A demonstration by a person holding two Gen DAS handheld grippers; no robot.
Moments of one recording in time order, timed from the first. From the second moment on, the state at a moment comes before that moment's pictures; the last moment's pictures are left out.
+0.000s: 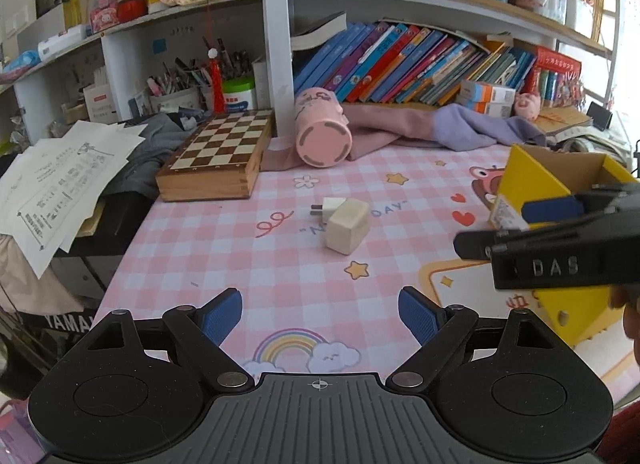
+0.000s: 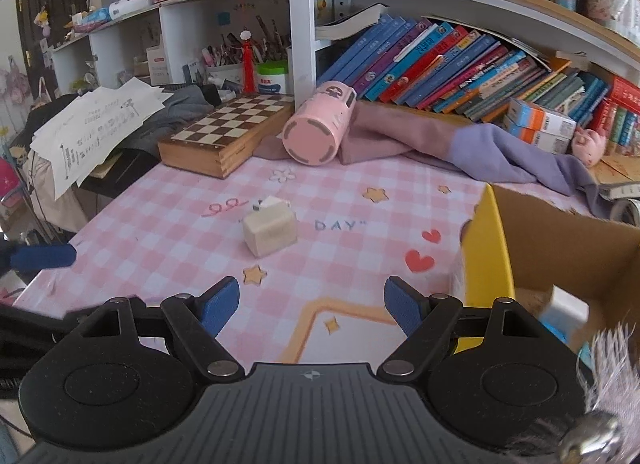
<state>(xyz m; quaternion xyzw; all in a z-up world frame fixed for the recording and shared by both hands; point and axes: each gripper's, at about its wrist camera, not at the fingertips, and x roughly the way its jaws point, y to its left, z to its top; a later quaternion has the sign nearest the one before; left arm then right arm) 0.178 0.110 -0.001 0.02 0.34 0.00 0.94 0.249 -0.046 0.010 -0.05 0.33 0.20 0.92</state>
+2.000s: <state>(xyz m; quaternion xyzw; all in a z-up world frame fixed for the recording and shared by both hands) 0.228 0.155 0.003 -0.06 0.34 0.02 0.94 0.412 0.041 -0.034 -0.04 0.43 0.25 0.86</state>
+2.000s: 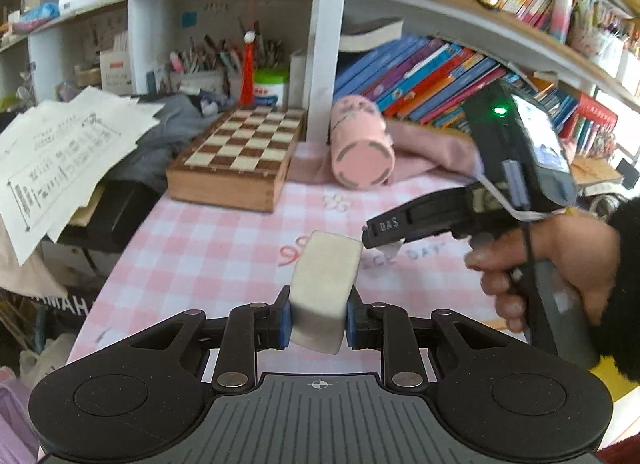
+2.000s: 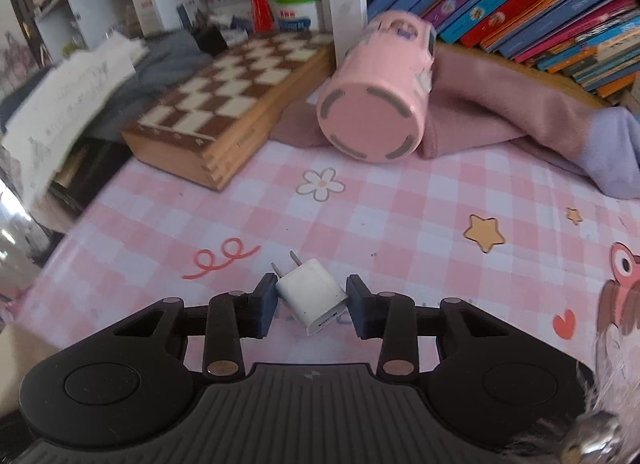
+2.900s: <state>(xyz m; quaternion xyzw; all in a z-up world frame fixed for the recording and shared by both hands) 0.134 0.128 0.067 -0.11 0.28 -0.04 0.95 0.237 -0.069 0.050 -0.03 0.35 0.28 0.89</state>
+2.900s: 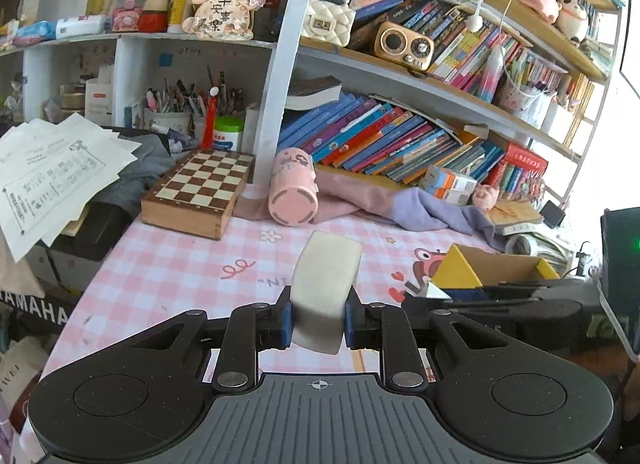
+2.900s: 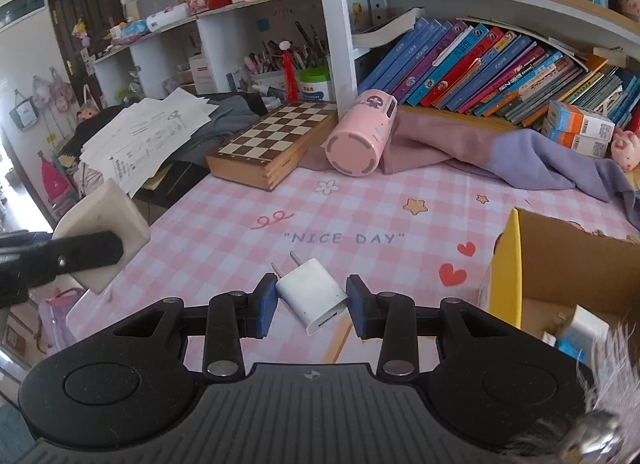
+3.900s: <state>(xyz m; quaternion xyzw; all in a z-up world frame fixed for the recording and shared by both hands) 0.027 0.065 0.046 -0.12 0.31 -0.18 0.93 0.047 -0.151 0.046 0.00 0.36 0.14 0.92</state>
